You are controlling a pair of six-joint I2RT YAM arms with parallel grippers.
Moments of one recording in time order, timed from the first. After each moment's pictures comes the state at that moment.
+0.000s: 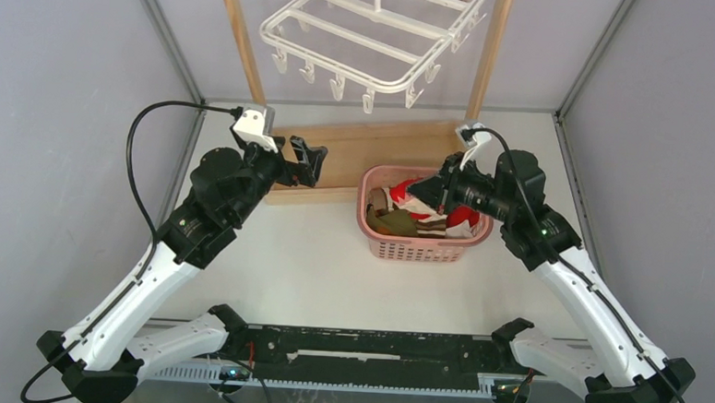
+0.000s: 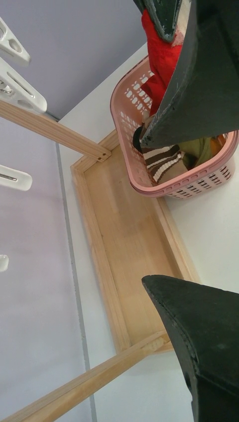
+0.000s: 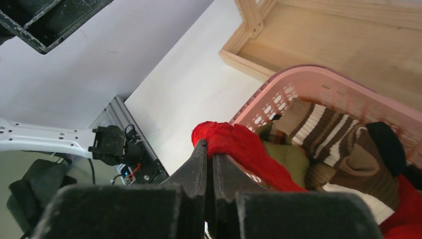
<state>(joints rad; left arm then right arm) -0.65 0.92 1.13 -0.25 -0.23 -0.21 0.49 0.98 1.07 -0.34 -0.48 0.40</state>
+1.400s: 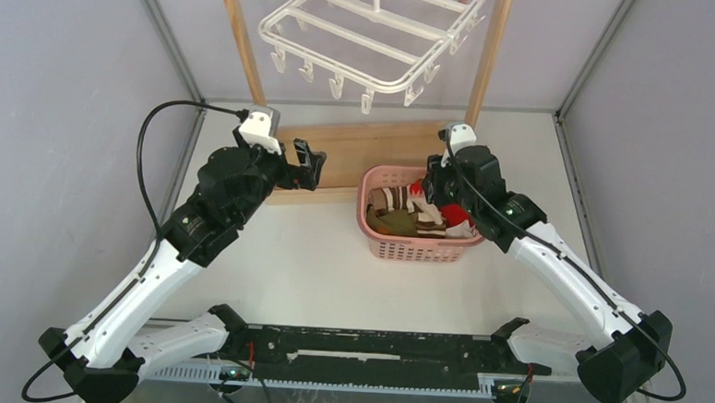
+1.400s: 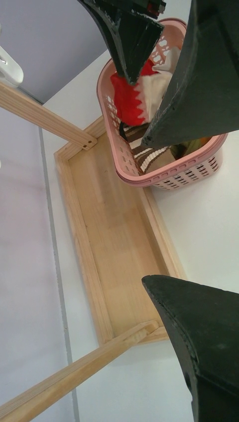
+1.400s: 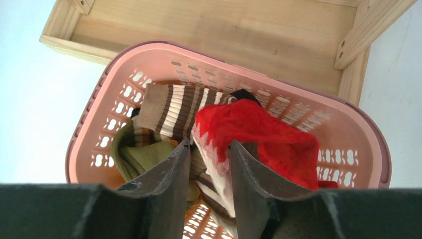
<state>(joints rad) -0.65 0.93 1.13 -0.31 -0.26 -0.21 0.58 1.14 1.09 -0.47 0.12 0.19</state>
